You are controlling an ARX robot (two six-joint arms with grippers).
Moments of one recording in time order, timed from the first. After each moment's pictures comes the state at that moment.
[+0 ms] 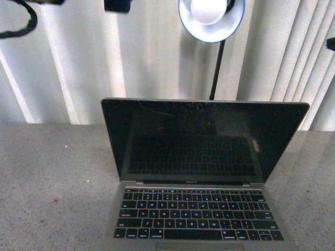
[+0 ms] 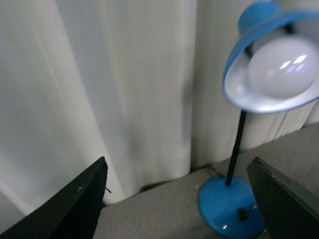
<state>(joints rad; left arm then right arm) -0.26 1.63 1.09 0.50 0.10 0.15 -0.05 1.40 0.82 0.36 -0.48 -0.49</state>
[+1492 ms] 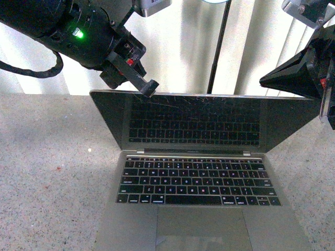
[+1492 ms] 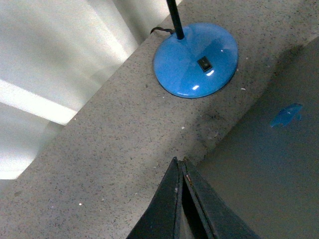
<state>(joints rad) -0.36 1.75 1.18 -0.03 0.12 0.55 0.07 1.68 1.01 -0.04 -0.63 -0.89</state>
